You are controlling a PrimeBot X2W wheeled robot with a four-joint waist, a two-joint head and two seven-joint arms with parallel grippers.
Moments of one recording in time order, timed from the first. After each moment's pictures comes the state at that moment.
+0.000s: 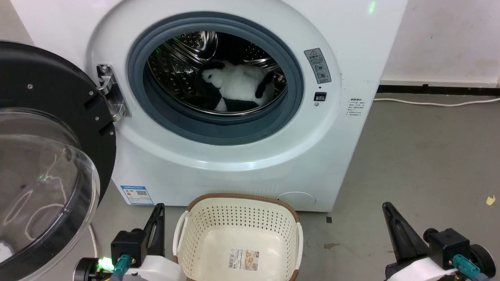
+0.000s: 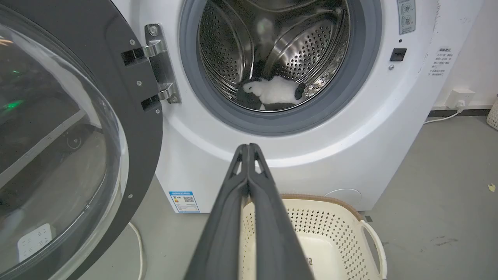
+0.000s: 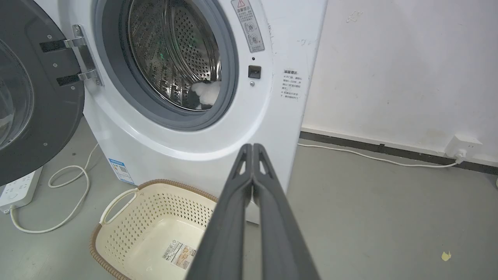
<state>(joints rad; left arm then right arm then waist) 0.00 0.11 -0.10 0.10 -0.12 0.06 -0.12 0.05 -0.05 -0.01 0.04 0.02 0.13 -0.12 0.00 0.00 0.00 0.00</state>
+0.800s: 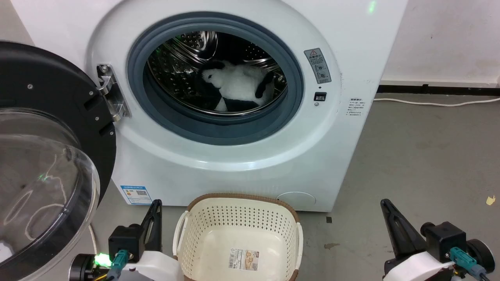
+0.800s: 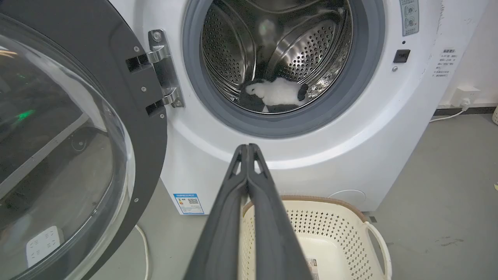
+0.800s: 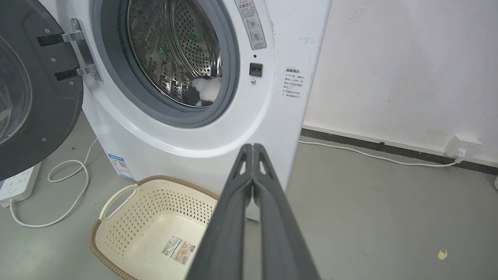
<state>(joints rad) 0.00 0.08 -0.06 0.07 -0.07 0.03 -0.08 0.03 -0.05 -0.01 0.02 0.01 0.13 -0.07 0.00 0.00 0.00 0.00</state>
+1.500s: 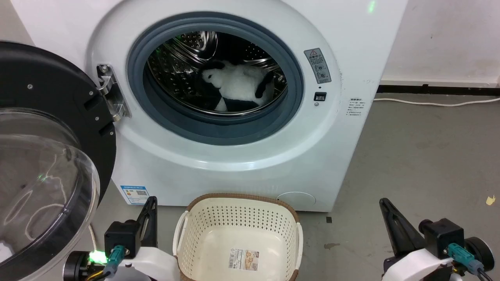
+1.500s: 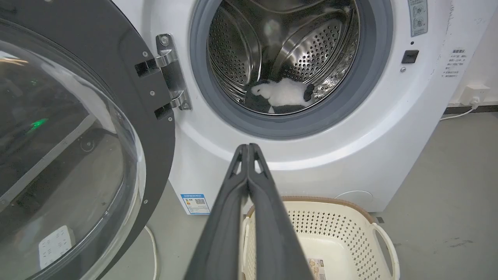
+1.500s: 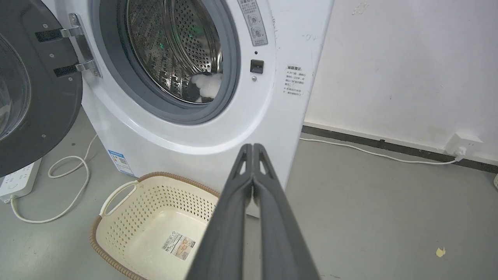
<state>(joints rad) 0.00 0.07 -0.03 0.03 -0.04 0.01 -0.03 0.02 -0.05 0.00 0.01 0.01 0.13 -0.04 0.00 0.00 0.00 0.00</state>
